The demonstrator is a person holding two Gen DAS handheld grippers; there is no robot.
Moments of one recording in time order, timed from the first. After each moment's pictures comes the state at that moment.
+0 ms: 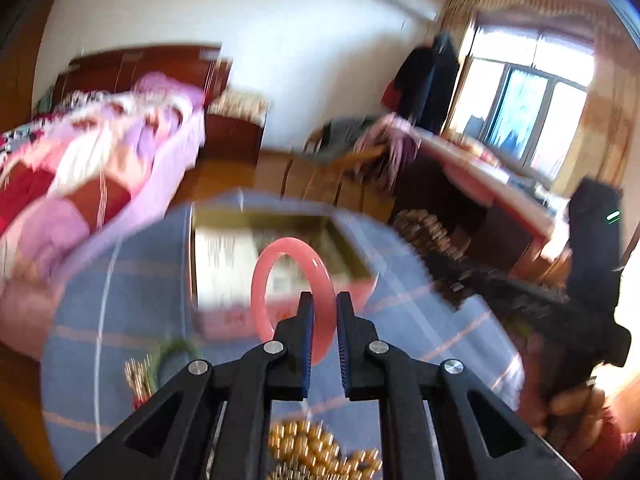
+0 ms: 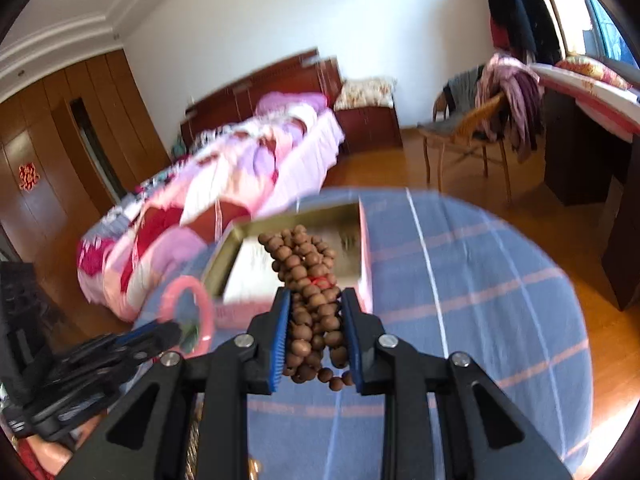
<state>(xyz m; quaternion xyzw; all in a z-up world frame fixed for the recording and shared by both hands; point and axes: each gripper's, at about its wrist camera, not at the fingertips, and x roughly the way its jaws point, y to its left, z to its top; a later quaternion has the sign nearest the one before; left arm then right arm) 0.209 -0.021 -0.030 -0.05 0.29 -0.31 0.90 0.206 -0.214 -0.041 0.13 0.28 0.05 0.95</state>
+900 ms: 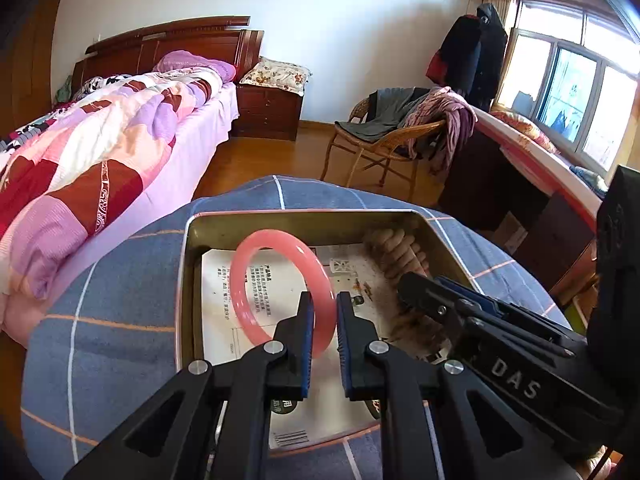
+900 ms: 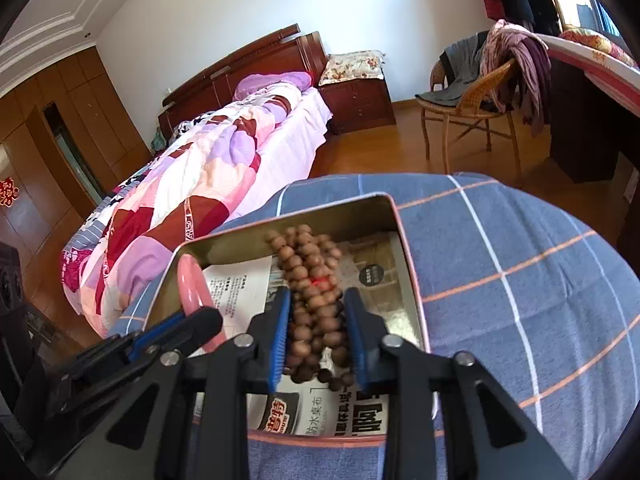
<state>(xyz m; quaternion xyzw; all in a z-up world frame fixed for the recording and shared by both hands) 0.322 -0.072 -0.089 -0.01 0.36 -0.23 0.90 0.312 -0.201 -0.100 0.17 0.33 0.04 0.93</state>
